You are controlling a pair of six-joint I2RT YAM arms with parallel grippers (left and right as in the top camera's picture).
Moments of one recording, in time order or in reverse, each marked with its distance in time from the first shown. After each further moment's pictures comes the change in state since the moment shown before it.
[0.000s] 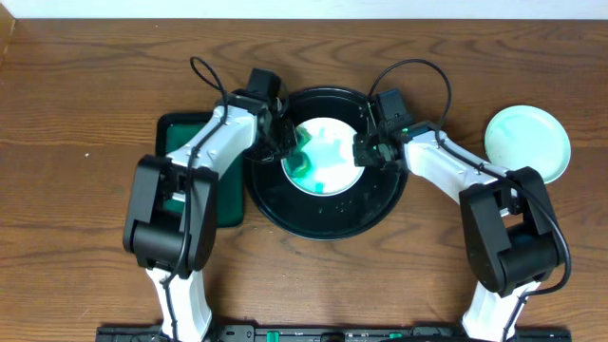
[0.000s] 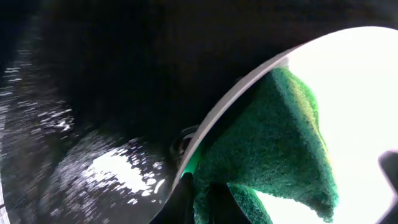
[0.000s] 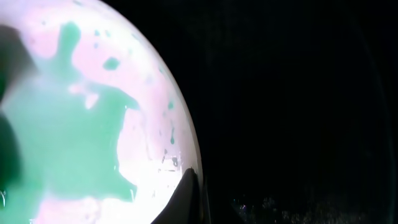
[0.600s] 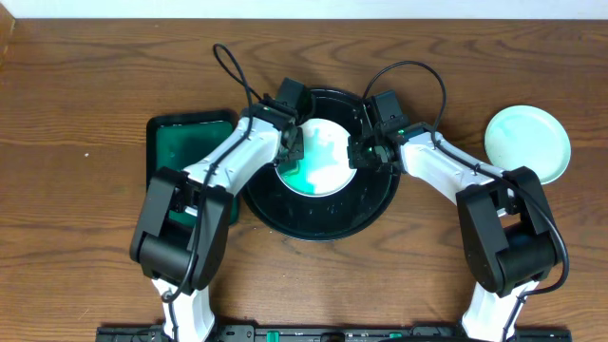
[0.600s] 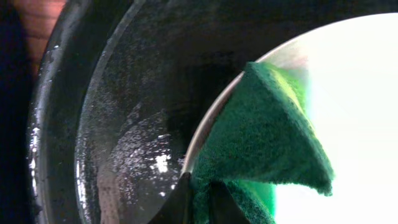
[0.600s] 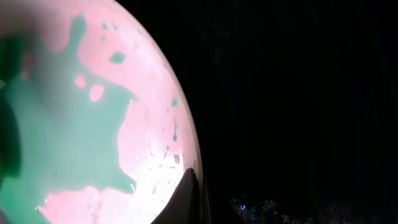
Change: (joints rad) left arm -0.138 -0.049 -0.033 0.017 -0.381 0.053; right arm 0.013 0.003 0.000 0.002 -0.042 0.013
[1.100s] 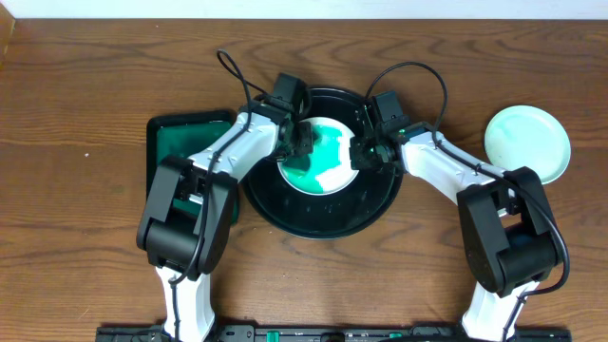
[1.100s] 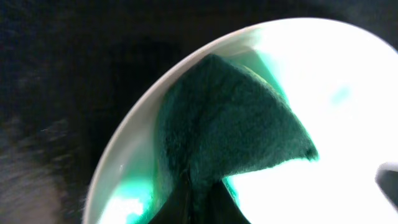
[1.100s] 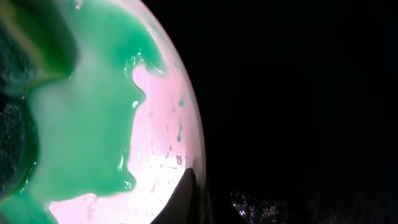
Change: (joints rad) left arm 0.043 0.083 0.024 0.142 0.366 0.044; right arm -0.004 0.000 0.001 -0.025 0.015 0.009
